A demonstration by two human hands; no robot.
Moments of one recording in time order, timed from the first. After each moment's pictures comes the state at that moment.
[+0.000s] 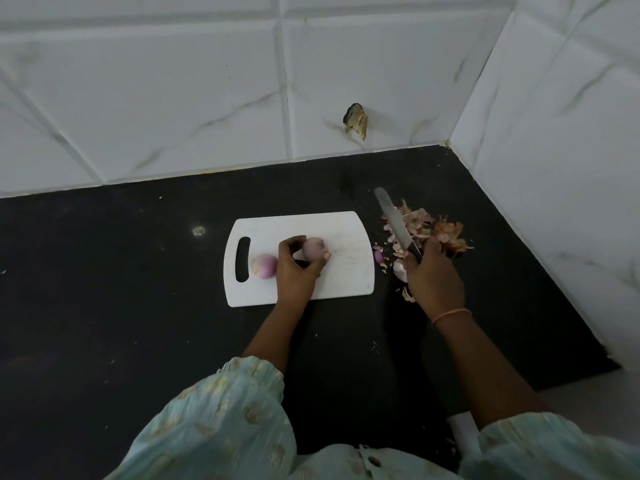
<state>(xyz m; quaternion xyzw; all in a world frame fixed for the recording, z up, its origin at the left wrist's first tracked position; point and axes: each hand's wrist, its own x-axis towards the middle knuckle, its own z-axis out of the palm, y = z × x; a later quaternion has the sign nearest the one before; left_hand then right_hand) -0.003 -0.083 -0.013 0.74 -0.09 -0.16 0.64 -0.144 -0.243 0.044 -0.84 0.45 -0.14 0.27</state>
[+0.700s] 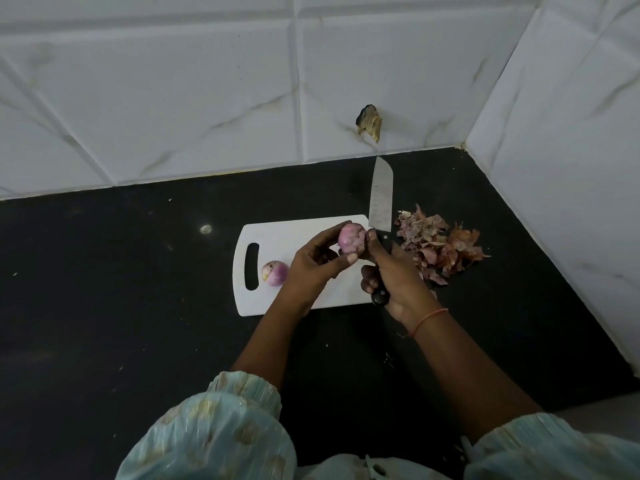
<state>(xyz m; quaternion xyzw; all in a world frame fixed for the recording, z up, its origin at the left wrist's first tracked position) 0.004 -0.078 0.035 0.61 -0.27 -0.27 0.69 -0.086 -0.194 0.062 -0.53 0.34 -0.12 0.76</state>
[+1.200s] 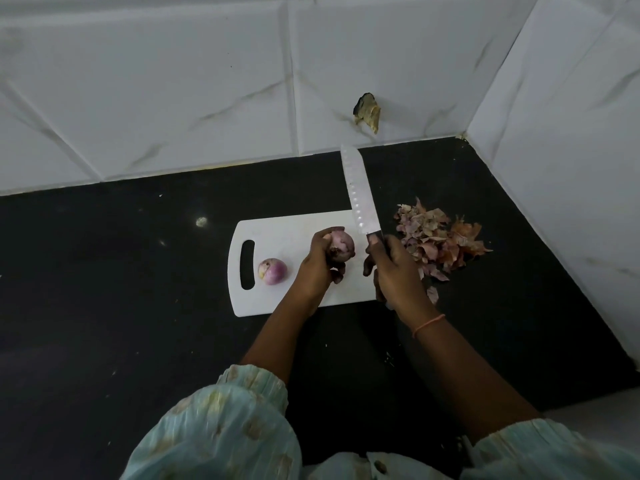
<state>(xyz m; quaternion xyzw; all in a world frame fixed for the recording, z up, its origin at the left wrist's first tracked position) 0.011 -0.102 0.007 0.66 -0.13 -0.34 0.65 -0.088 -0.203 0.040 -0.73 0.33 -0.17 0.57</state>
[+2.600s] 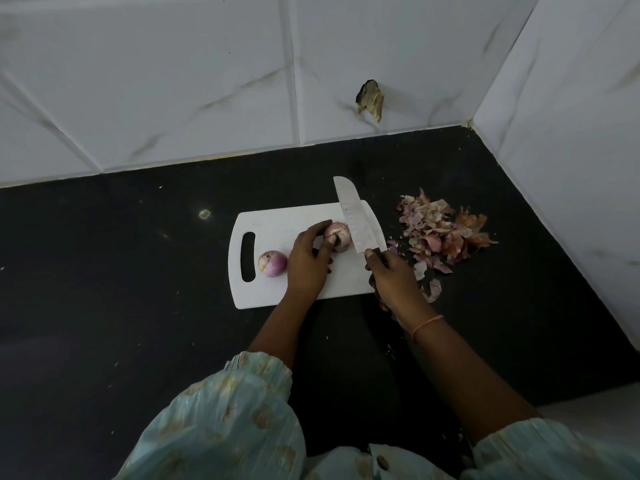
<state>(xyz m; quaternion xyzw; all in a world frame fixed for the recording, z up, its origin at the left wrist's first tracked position) 0.020 -0.097 -0.021 0.79 -0.18 -0.16 0.57 -0.093 -0.198 0.020 -0.70 0.42 -0.07 0.58</state>
